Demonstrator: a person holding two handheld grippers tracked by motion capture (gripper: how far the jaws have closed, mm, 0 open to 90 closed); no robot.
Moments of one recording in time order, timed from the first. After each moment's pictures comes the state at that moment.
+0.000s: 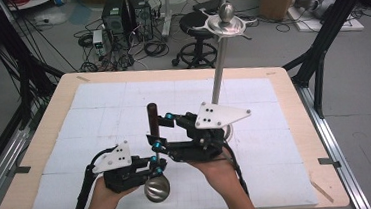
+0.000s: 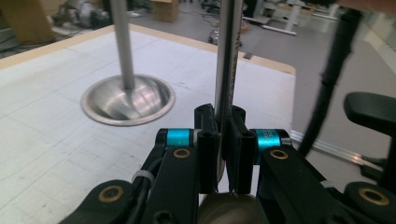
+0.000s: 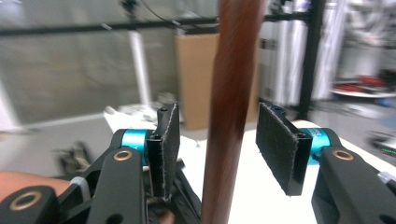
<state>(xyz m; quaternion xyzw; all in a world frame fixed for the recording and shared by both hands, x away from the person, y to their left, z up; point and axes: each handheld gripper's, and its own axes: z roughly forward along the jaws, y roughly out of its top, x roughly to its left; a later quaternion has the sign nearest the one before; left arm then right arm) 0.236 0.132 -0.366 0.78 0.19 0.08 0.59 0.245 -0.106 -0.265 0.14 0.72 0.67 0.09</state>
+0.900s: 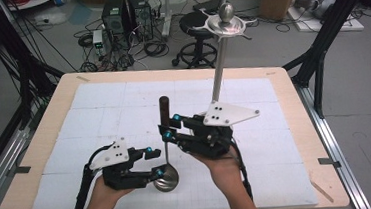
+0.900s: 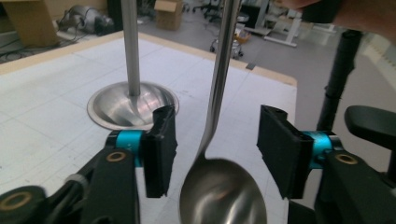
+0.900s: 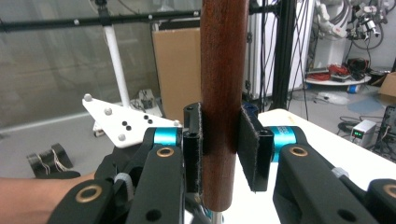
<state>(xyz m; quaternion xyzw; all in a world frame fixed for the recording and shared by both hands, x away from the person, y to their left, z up) 0.241 0.140 -0.366 0.77 0.19 0.07 0.61 0.250 -0.125 -0.267 0.18 0.72 0.67 0.10</state>
